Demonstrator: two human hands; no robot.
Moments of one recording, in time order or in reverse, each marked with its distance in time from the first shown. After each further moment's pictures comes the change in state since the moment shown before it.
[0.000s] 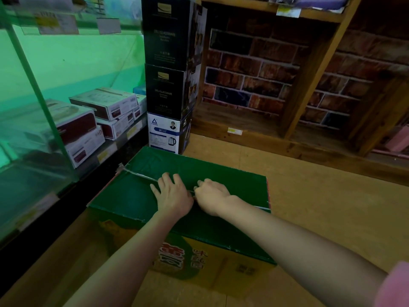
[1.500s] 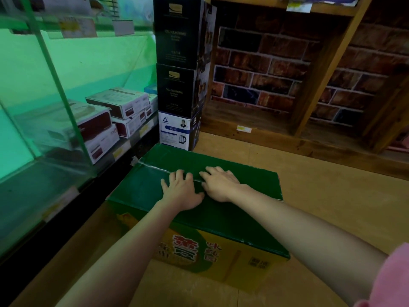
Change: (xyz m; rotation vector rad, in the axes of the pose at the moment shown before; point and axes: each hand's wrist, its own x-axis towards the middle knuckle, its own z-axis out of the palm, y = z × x) left_hand -0.003 -0.016 -0.026 0.124 -0.219 0.131; right_hand 0.007 0.003 -0.010 0.209 -0.004 0.024
